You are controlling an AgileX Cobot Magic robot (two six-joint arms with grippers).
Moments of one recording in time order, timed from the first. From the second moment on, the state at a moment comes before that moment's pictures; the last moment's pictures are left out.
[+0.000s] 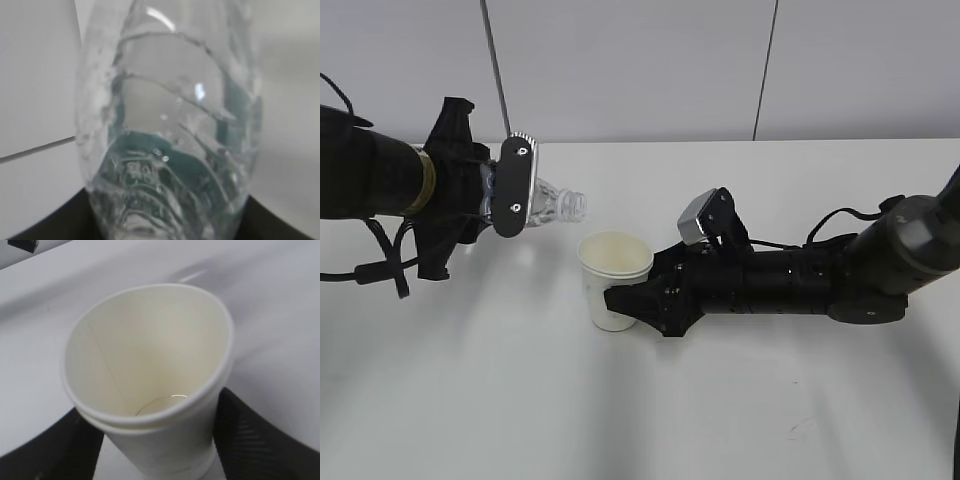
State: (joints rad) left arm -0.43 1.73 -0.96 1.52 0.19 -0.08; right arm 0.25 2.24 -1.03 -1.09 -0.98 0.61
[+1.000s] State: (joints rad) left arm -0.43 1.73 -0.96 1.54 0.20 -0.08; right arm 0.25 2.24 -1.03 -1.09 -0.98 0.61
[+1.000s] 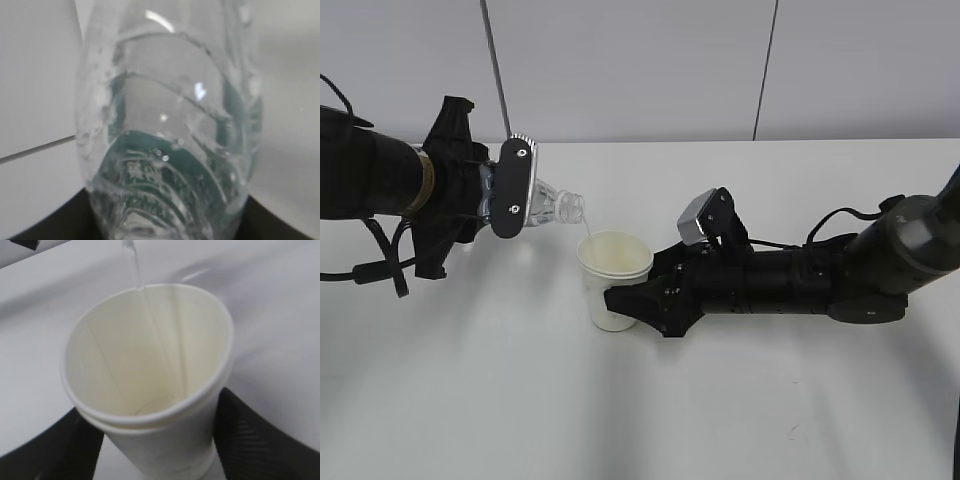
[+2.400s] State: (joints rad) left arm -0.46 1.73 -0.96 1.57 0.25 -0.08; right arm 0.25 2.24 -1.06 -1.14 -0.97 0.59
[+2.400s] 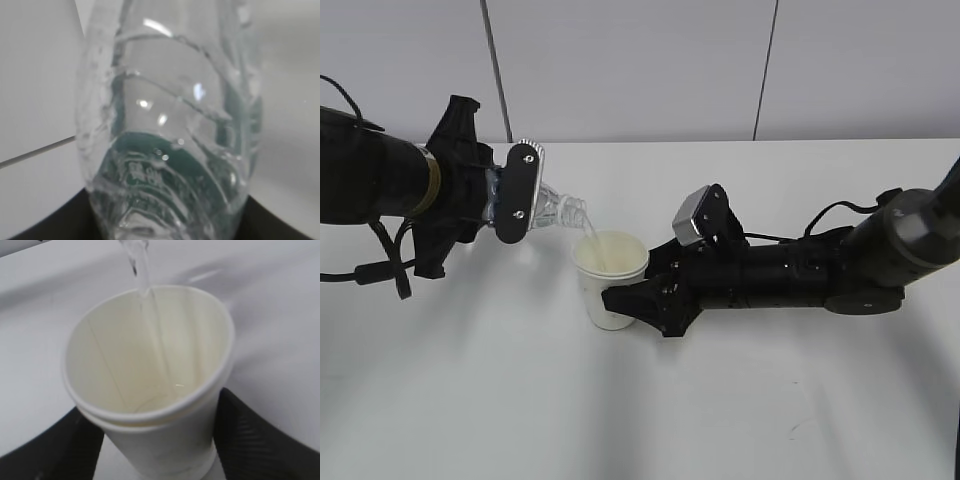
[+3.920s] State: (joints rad) left arm -0.46 1.73 -0.96 1.62 0.28 -0.08; right arm 0.25 2.24 -1.10 -1.18 -0.97 0.61
